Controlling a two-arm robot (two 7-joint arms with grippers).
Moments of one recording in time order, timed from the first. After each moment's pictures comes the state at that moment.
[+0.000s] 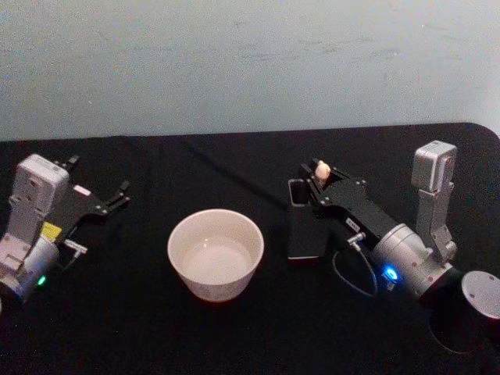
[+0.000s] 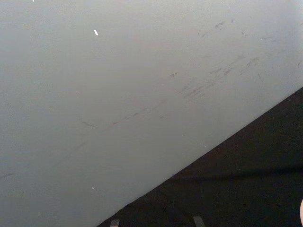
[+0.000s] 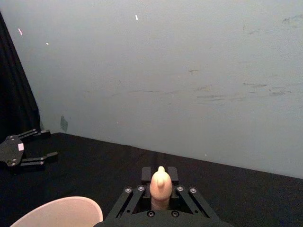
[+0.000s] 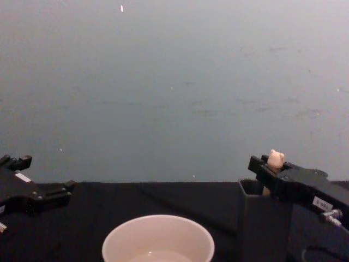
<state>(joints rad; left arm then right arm) -0.20 0.60 0.45 -1.41 -0.25 -0.12 0.03 0.19 0.25 -0.30 -1.33 0.45 -0.17 0.42</state>
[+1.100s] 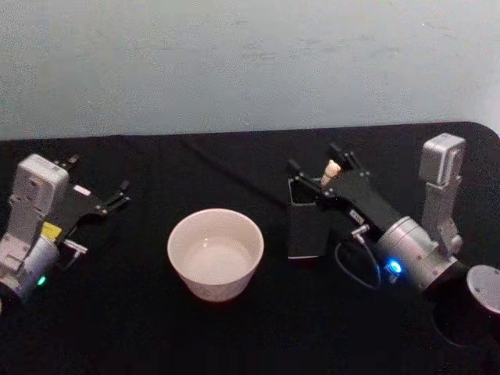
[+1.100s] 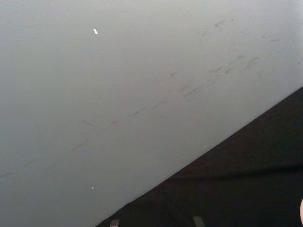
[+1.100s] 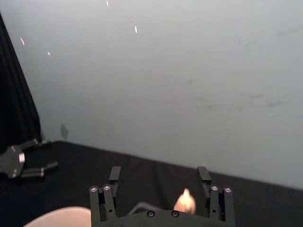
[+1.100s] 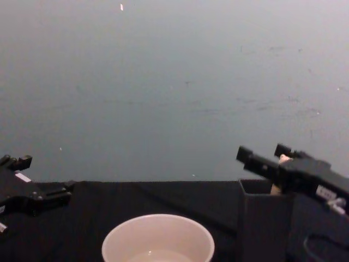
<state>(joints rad) -0.20 0.60 0.45 -1.41 -0.25 -0.12 0.03 0.20 0.25 -0.29 -1.34 0.46 -0.18 0.43</state>
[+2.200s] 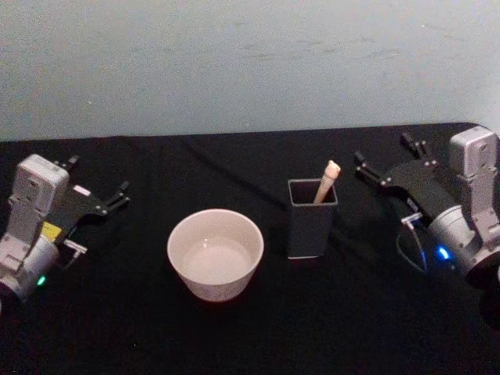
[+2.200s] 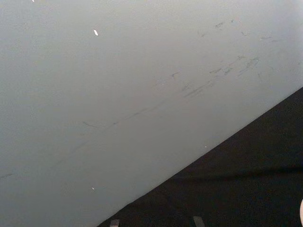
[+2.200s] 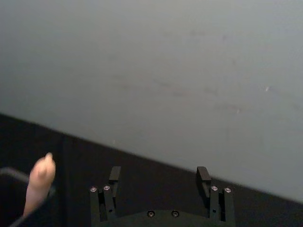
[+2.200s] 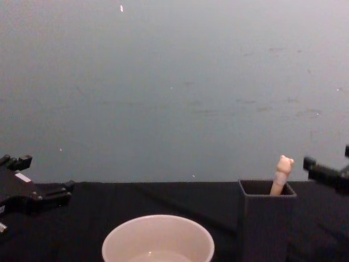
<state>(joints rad) -0.20 0.60 0.45 -1.41 -0.25 -0.12 0.03 0.23 0.30 -0.19 -1.27 0.21 -0.20 0.25</state>
